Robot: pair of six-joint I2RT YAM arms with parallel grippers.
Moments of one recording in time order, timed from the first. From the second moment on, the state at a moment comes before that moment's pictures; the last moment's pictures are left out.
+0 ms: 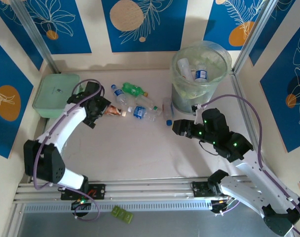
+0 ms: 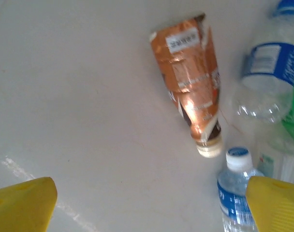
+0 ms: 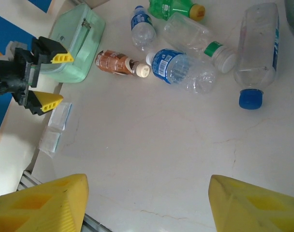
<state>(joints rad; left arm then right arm) -0.26 1.49 1.25 -0.92 -0.13 -1.24 0.61 0.77 0.89 -0.68 -0.14 0.66</state>
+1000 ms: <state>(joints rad) -0.15 2.13 1.65 -0.92 -0.10 -1.31 0.61 0.72 0.83 -0.68 -0.12 0.66</state>
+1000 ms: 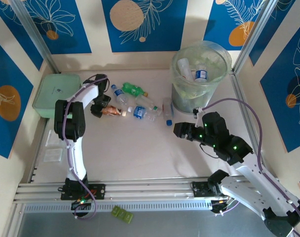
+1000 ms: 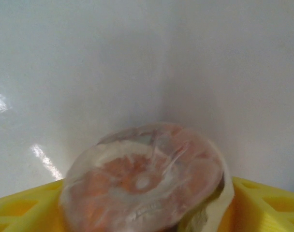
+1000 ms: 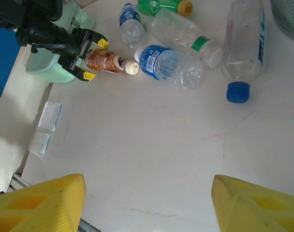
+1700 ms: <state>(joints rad) -0.14 2.08 1.55 -0.83 -0.07 -1.25 0.62 0.73 0.83 -0.68 -0.12 0.68</state>
